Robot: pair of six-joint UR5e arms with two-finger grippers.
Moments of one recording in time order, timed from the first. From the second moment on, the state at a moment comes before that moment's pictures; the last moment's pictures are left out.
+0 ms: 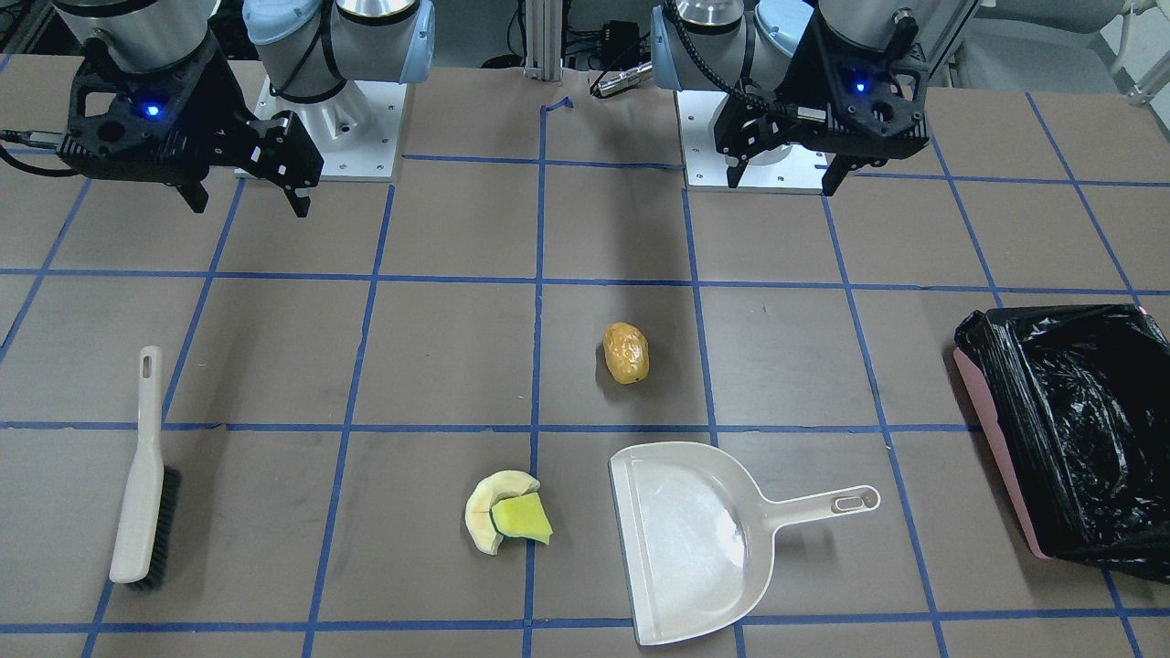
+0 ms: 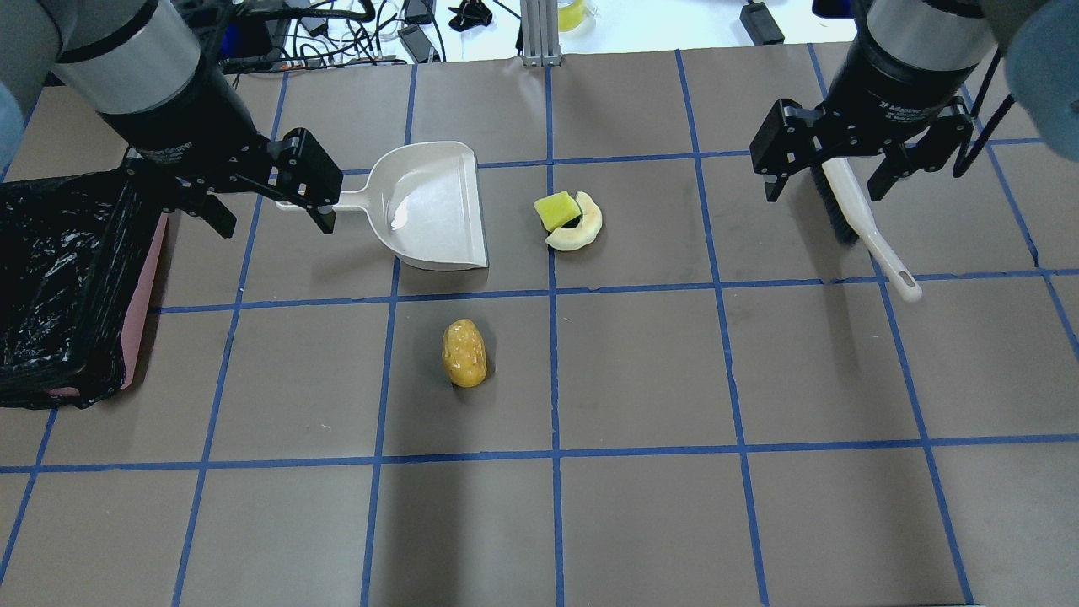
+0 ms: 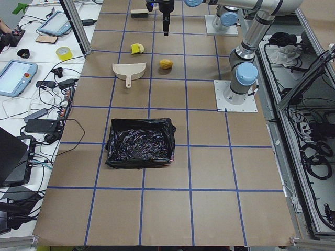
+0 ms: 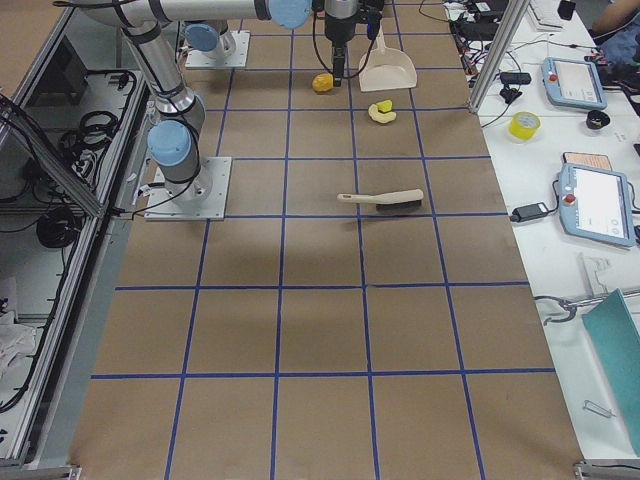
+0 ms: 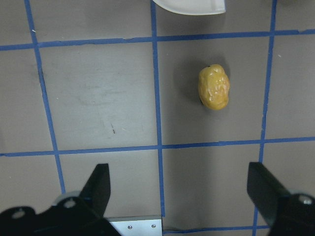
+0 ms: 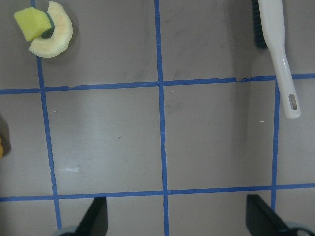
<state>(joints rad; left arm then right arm) -1.58 -1.50 -1.55 -1.68 1.56 0.02 1.54 -1.62 1.58 -1.53 -1.56 0.01</state>
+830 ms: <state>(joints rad) -1.48 -1.60 -1.59 -1.42 1.53 0.38 1.53 -1.57 1.59 -1.56 -1.60 -0.03</state>
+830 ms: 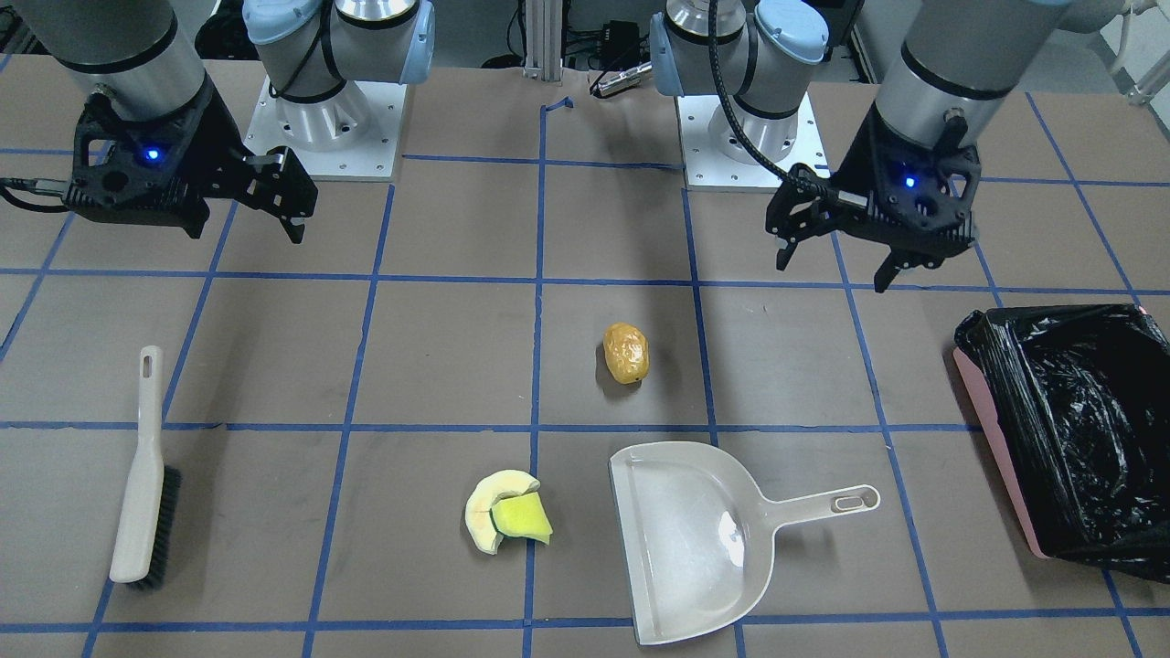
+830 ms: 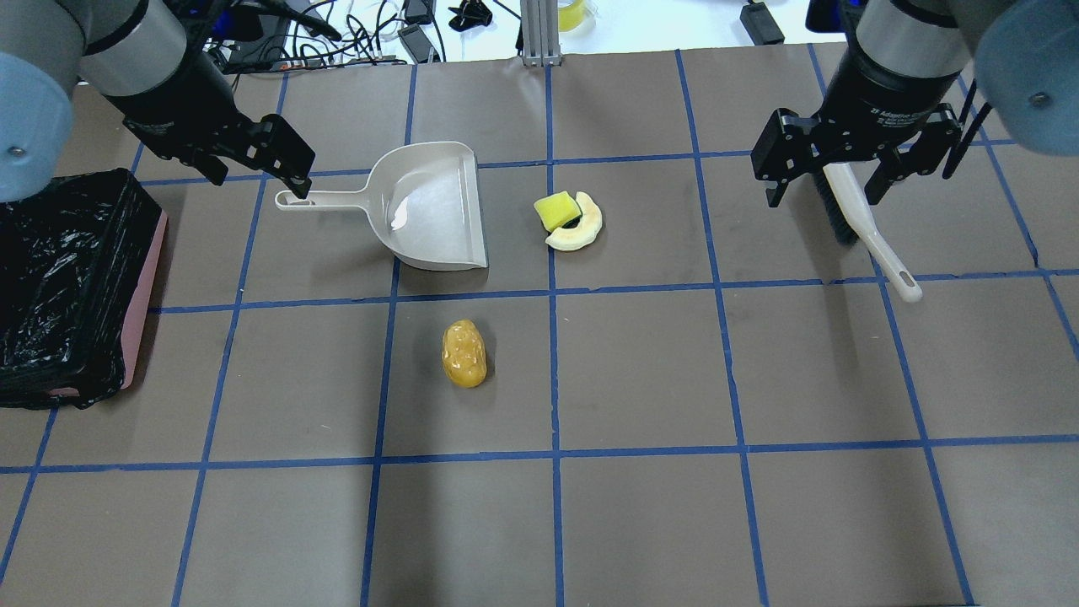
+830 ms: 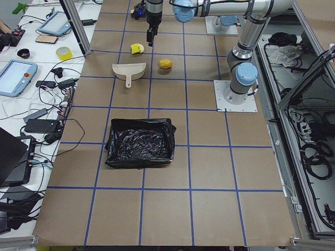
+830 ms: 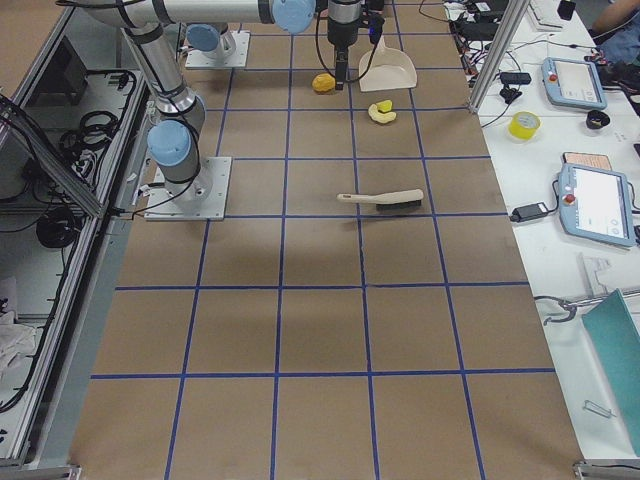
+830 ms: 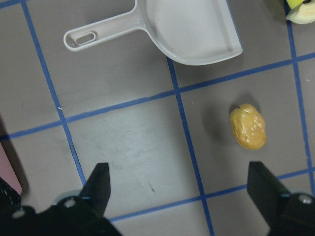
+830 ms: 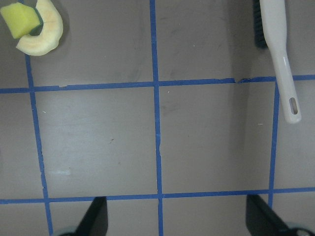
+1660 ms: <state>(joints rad) -1.46 -1.85 -1.58 -1.11 1.55 1.27 1.27 -1.55 1.80 -1.92 -1.62 -0.55</state>
